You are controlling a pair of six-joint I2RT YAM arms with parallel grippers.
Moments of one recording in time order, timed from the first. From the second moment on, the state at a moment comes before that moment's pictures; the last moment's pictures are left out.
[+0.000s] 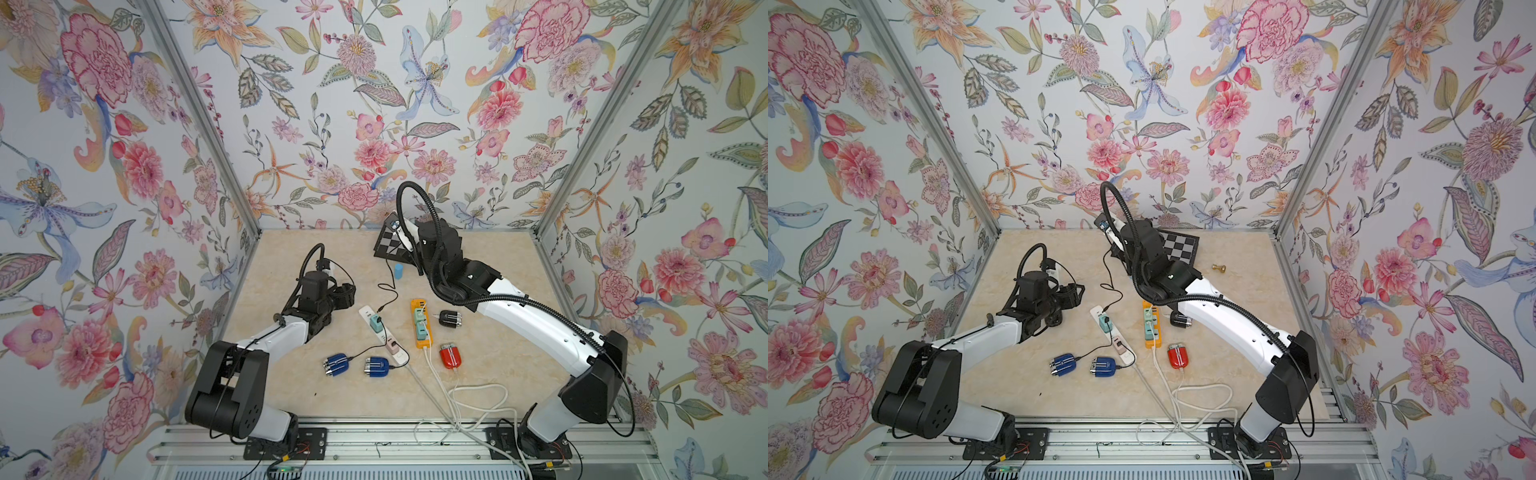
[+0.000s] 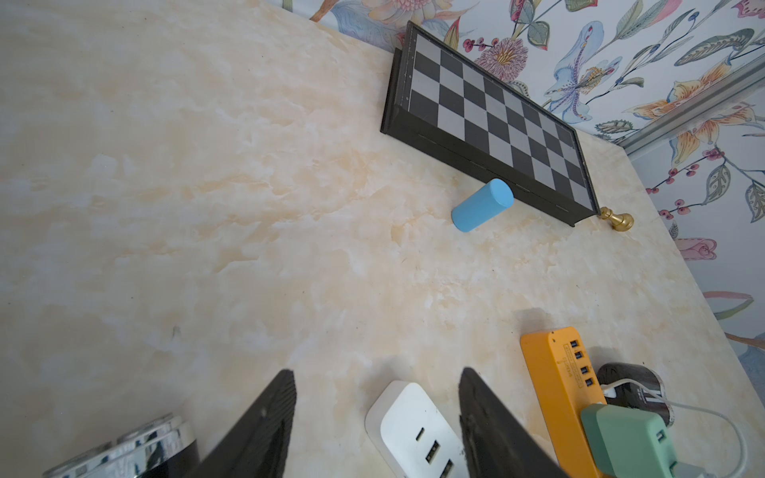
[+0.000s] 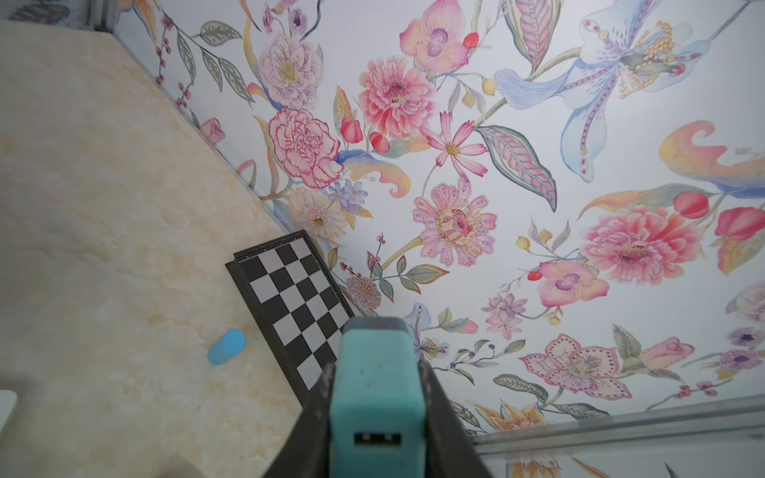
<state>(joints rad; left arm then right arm) -0.27 1.47 0.72 0.17 0.15 -0.42 0.86 1.62 1.62 -0.23 0.52 -0.59</state>
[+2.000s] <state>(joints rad) 0.07 1.13 0.59 -0.07 0.10 -0.43 0.82 2.60 2.27 -0.51 -0.19 0.17</state>
